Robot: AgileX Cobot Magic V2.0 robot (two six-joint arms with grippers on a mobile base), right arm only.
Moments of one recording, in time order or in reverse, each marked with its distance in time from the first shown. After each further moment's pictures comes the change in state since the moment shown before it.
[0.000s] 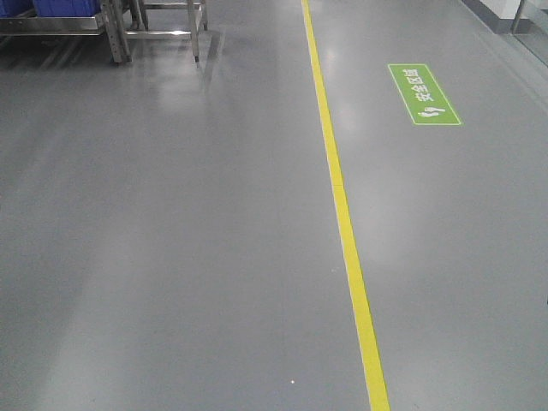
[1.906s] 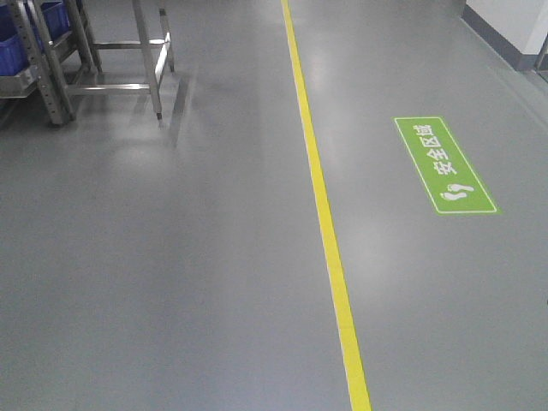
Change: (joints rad) arm 0.000 0.000 0.000 0.000 -0.001 0.000
